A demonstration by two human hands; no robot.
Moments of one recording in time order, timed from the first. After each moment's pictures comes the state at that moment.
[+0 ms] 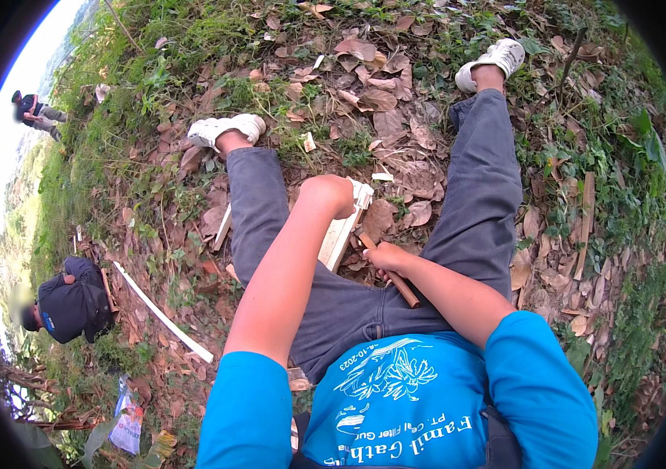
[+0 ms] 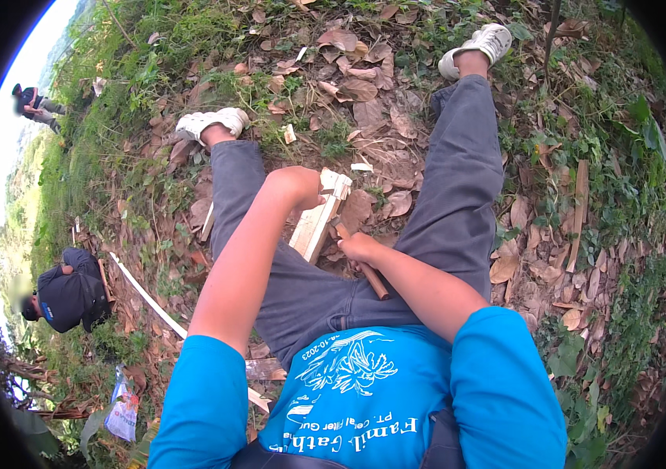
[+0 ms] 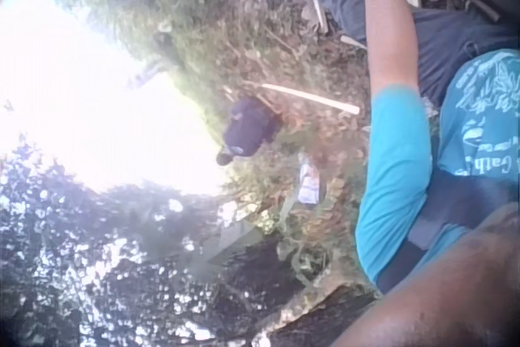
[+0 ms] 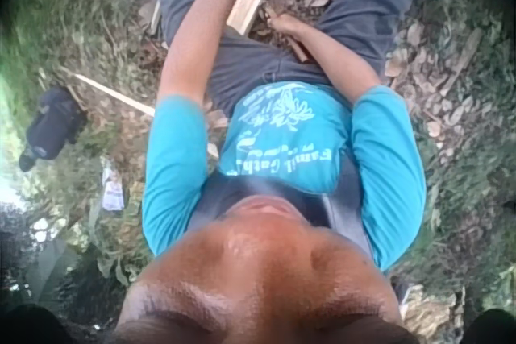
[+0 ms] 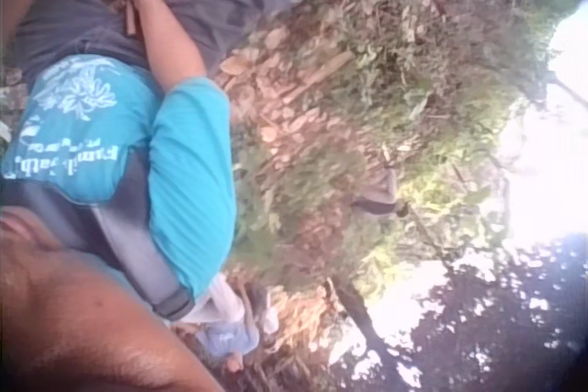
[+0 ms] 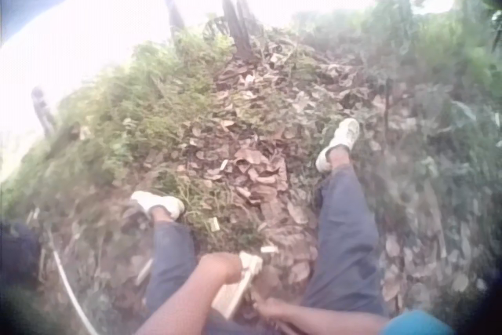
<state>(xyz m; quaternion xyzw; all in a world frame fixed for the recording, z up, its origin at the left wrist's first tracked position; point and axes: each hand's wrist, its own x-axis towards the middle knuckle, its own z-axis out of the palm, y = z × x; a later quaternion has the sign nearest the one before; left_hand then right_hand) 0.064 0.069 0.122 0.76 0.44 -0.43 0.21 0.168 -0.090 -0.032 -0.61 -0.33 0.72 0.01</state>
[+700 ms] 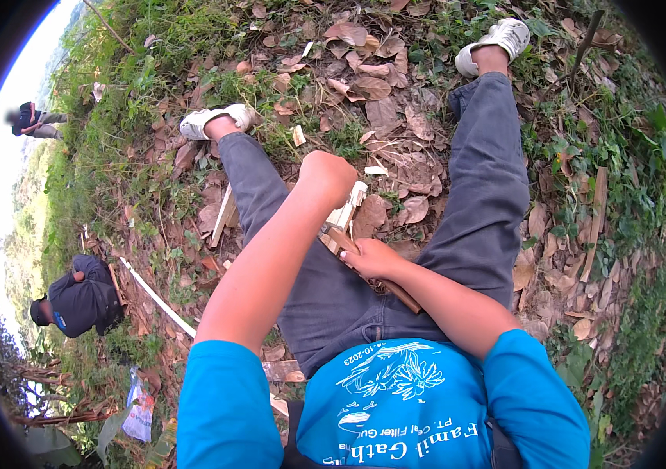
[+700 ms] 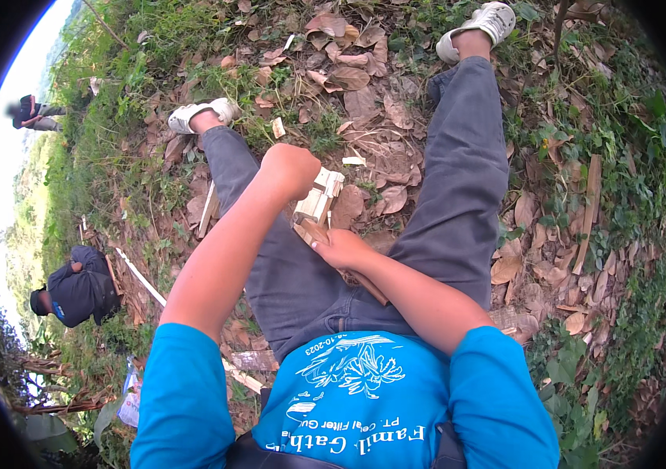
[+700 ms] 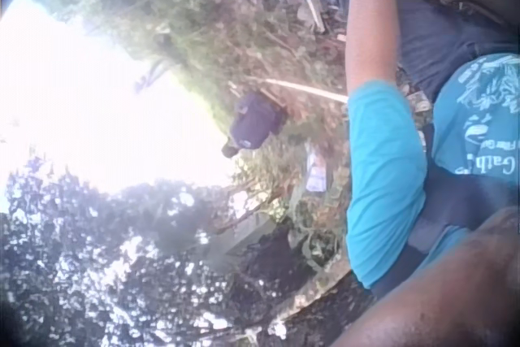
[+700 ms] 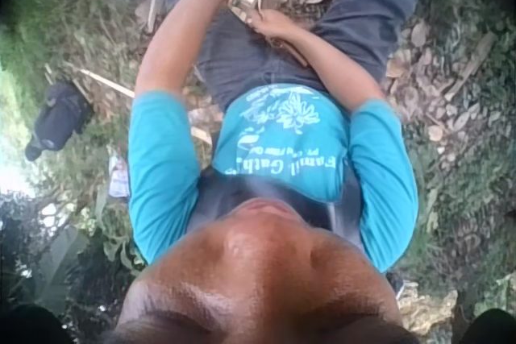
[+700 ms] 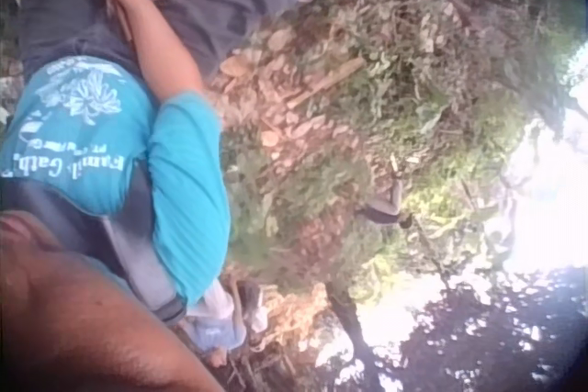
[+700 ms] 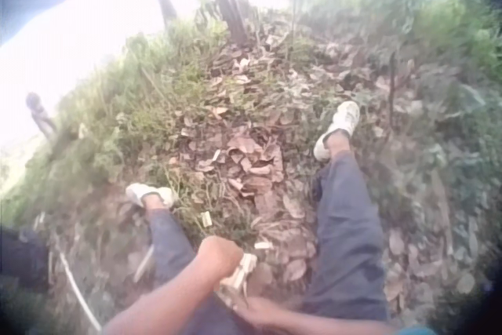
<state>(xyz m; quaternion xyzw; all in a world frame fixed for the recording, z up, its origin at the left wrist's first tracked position) 0.106 0.086 0.127 0.84 0.34 -0.43 0.04 0.175 -0.085 -0.014 -0.53 -0.52 0.65 0.11</state>
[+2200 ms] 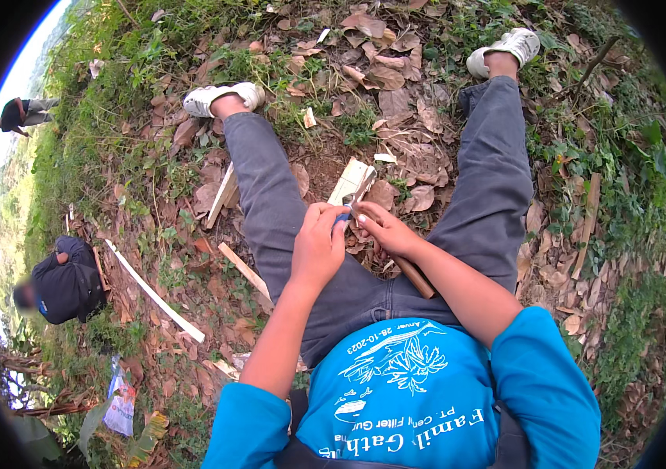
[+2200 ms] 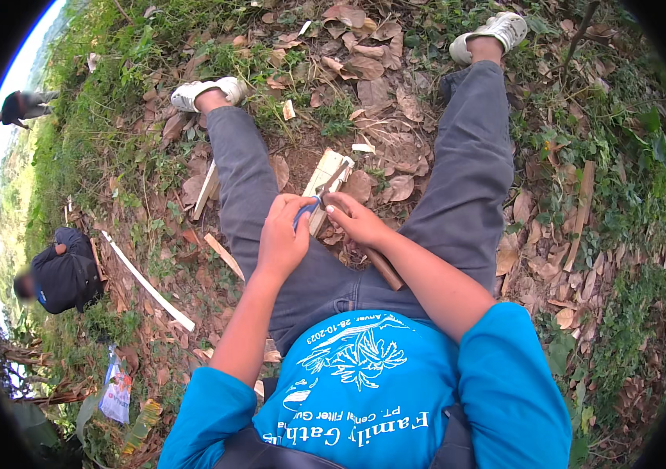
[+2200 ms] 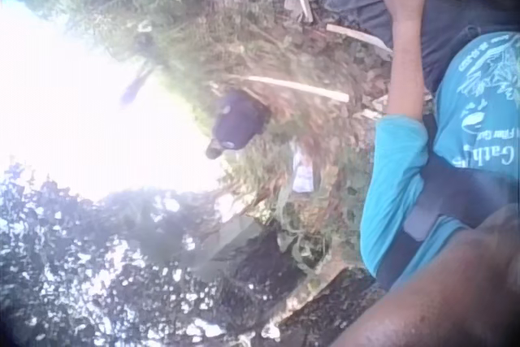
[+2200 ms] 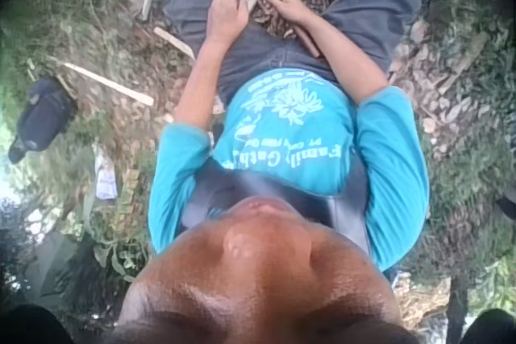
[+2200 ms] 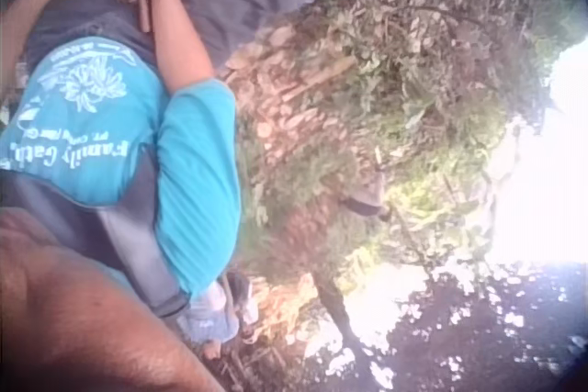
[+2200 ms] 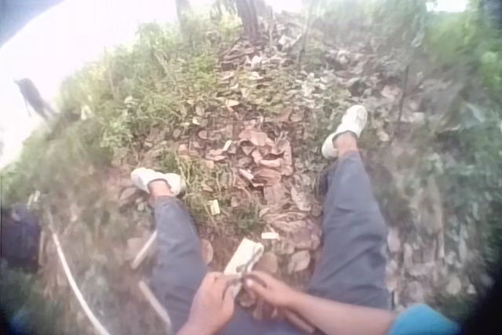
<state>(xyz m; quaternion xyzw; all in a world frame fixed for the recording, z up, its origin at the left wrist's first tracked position) 0.005 -0.072 0.105 0.74 0.56 0.22 0.31 0.182 -0.090 -0.027 -0.49 -0.35 0.75 0.28</state>
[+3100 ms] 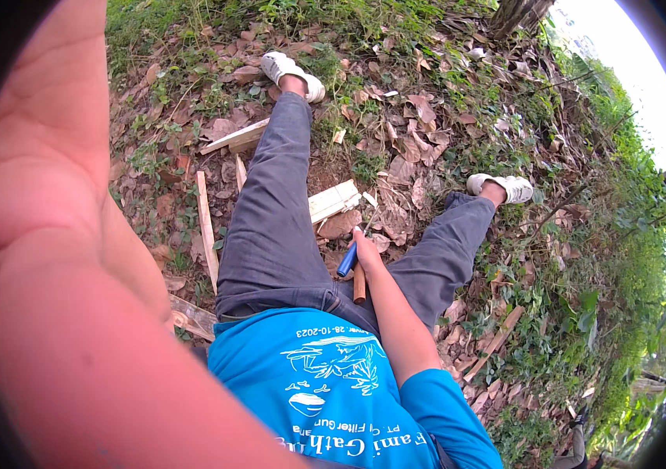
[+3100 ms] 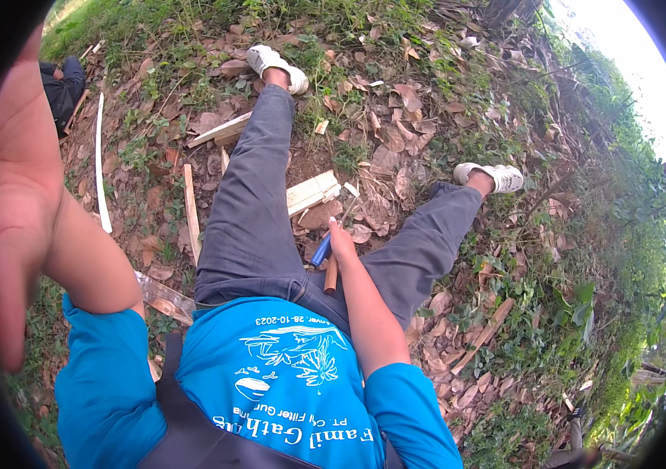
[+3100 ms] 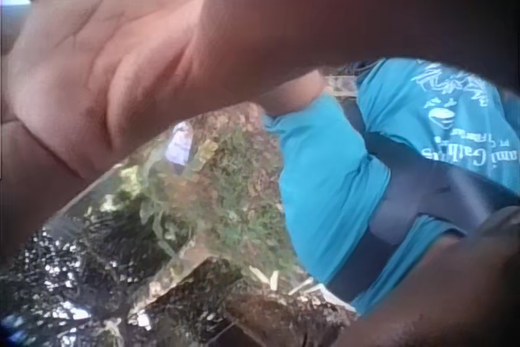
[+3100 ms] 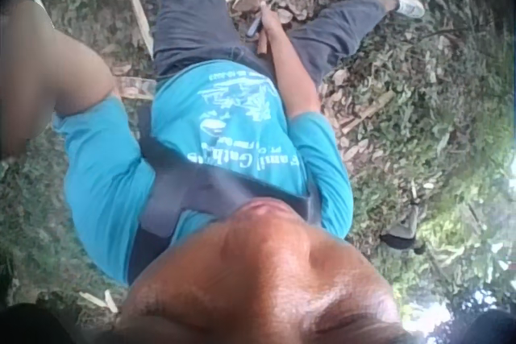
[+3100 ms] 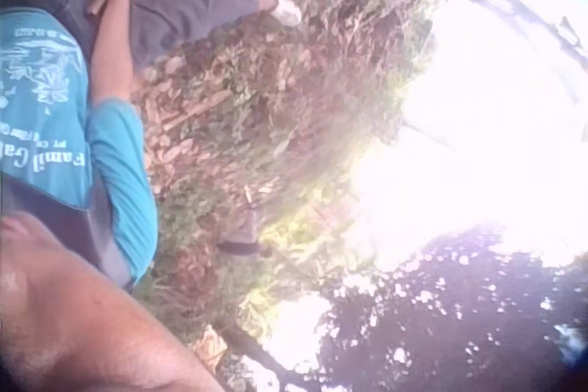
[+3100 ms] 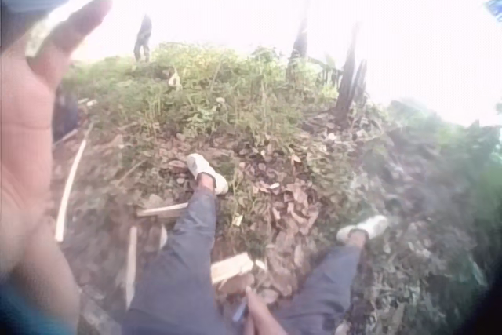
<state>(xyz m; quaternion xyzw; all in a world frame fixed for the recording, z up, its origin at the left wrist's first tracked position) -0.013 -0.185 0.399 0.71 0.10 0.68 0.13 0.223 -0.092 -0.052 -0.64 -0.40 0.63 0.19</state>
